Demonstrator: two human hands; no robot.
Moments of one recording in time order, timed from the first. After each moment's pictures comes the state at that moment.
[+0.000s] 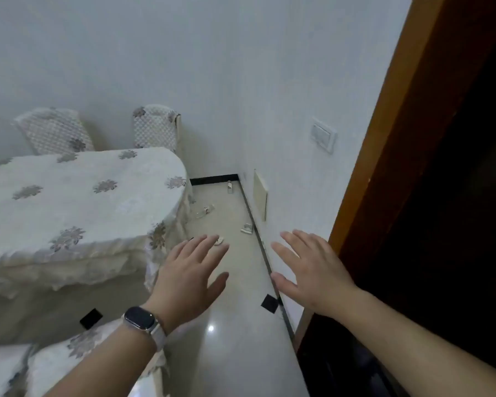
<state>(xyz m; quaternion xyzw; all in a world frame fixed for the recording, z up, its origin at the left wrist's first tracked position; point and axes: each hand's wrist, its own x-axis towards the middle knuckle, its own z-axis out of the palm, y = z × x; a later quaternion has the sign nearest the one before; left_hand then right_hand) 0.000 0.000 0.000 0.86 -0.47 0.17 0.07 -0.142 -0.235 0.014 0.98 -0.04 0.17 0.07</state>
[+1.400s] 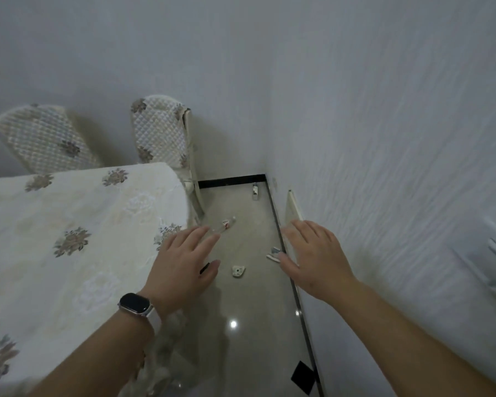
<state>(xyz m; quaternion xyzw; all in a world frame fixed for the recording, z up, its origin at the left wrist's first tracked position) 0.480 -0.225 -0.023 0.91 -0.39 0.10 0.05 0.362 -0.490 -0.034 0.98 -0.07 0.16 -0.07</state>
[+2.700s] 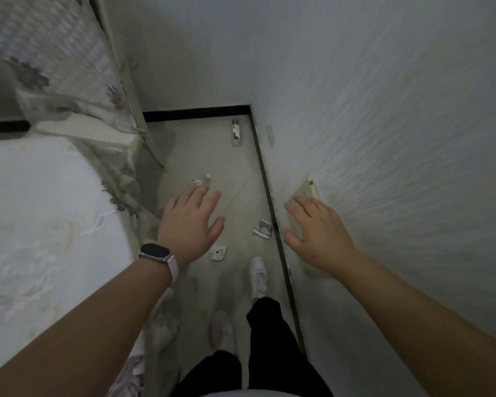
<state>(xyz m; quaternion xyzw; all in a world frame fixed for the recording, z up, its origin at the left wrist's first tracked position) 0.961 -0.423 -0.234 0.91 -0.38 -0.02 0.13 0.808 -0.656 -0.206 0.99 -0.11 -0.03 -0.09</state>
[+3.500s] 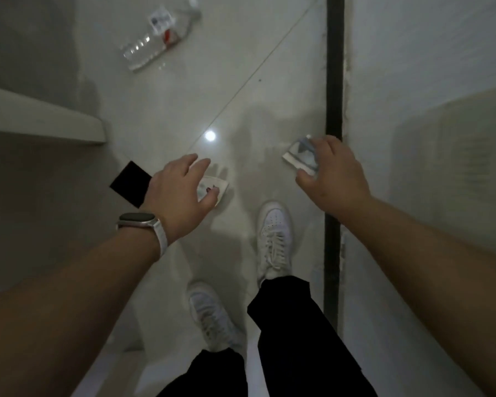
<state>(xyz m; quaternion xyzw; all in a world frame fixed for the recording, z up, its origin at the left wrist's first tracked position) 1.007 -0.475 -0.797 0.92 -0.25 -0.27 0.13 0.916 -0.749 -0.793 0.94 -0.21 -0.19 -0.21</state>
